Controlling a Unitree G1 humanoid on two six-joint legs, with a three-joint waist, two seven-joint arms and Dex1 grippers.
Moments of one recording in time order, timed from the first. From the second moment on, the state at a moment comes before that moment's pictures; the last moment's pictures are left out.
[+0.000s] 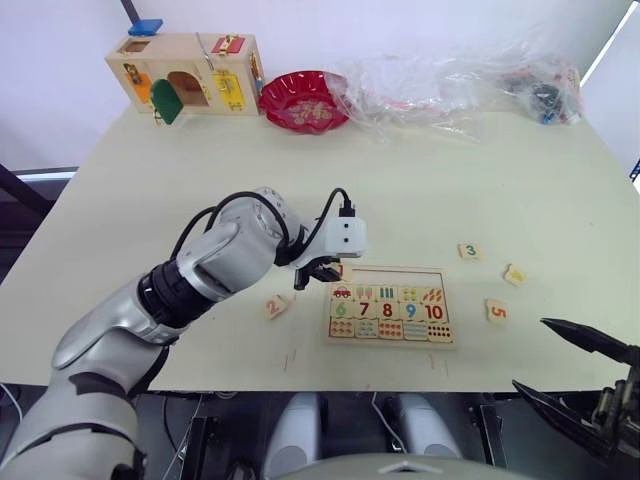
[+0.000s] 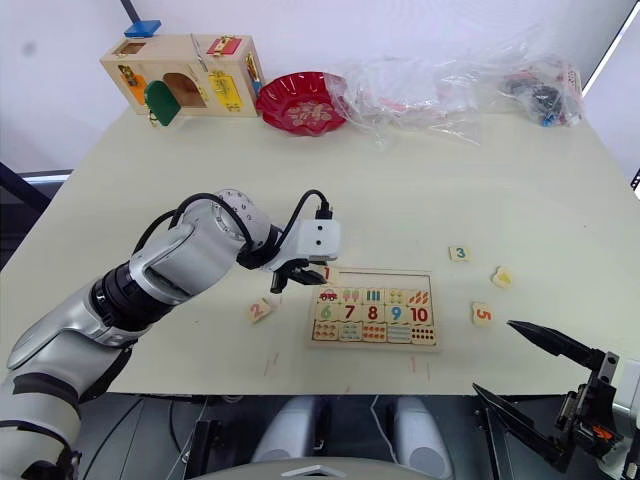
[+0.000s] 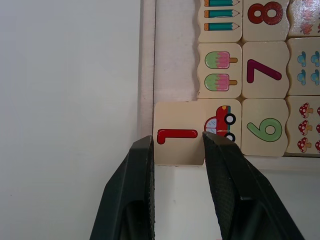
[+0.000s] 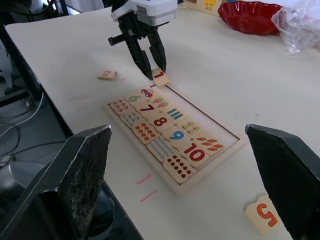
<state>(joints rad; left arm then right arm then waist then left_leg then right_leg) -0.93 0.76 -0.72 -0.28 0.07 0.94 -1.22 0.83 -0.53 -0.66 -0.78 0.77 0.10 1.10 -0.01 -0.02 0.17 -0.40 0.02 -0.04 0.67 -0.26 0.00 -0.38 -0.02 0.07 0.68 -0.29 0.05</state>
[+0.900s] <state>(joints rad) -0.91 0.72 -0.76 -0.24 0.09 0.91 -1.19 0.83 -0.53 -0.65 -0.79 0.77 0.10 1.07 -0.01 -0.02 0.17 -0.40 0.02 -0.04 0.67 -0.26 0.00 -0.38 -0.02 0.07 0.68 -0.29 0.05</state>
